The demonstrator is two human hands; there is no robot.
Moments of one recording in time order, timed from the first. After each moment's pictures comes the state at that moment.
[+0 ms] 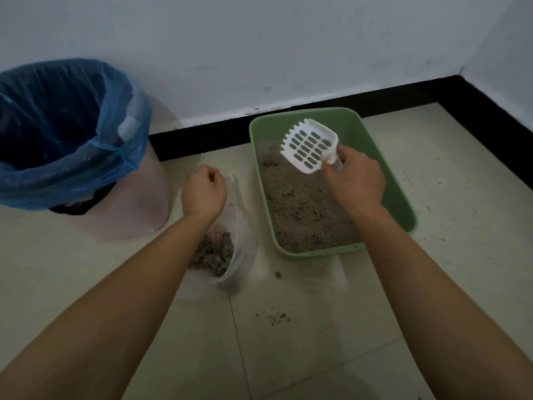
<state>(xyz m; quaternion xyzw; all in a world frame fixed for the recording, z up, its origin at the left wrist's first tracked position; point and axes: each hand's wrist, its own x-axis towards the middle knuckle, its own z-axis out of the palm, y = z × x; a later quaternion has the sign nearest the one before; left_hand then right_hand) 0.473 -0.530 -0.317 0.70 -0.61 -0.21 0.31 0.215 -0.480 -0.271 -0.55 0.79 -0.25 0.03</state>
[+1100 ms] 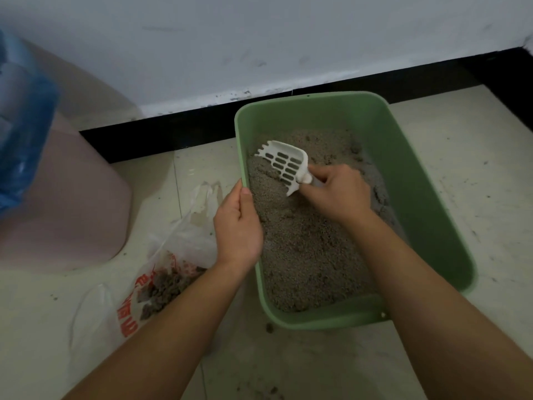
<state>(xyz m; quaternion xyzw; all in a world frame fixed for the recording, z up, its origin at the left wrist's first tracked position) 0.369 -0.535 -0.366 0.62 -0.49 -0.41 0.45 0.196 -0.570 -0.361 -0.60 0.75 -0.19 0.20</state>
